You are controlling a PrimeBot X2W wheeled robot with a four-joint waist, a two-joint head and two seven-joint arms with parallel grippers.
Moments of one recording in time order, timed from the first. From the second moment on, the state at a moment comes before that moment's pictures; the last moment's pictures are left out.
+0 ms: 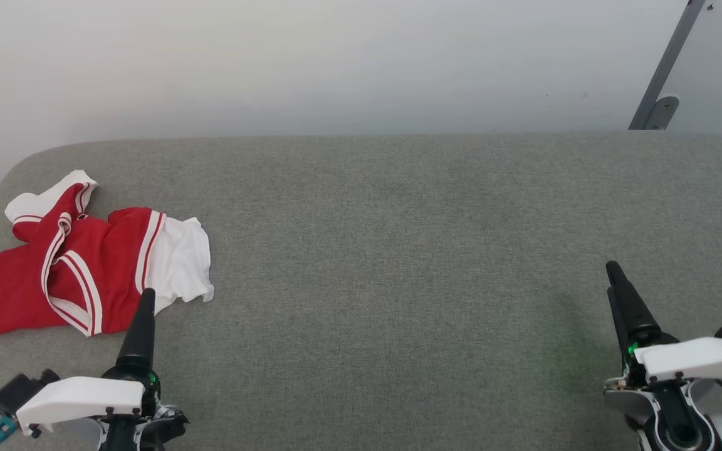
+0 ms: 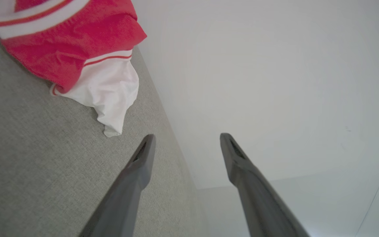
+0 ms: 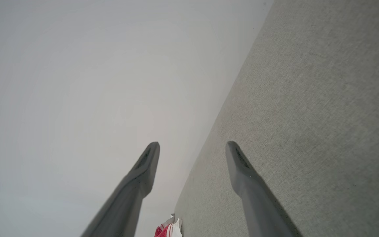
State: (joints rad) left arm -0.10 0.09 0.09 0.31 -1.39 -0.12 0.03; right arm -0.15 -0.12 -0.03 0.34 1.42 0.13 0.03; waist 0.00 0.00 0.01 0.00
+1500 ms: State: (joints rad) left arm -0.11 0.20 -0.02 0.22 -0.58 -0.01 -0.12; right arm -0.30 -0.24 0.09 0.40 0.68 0.13 -0.13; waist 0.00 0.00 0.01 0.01
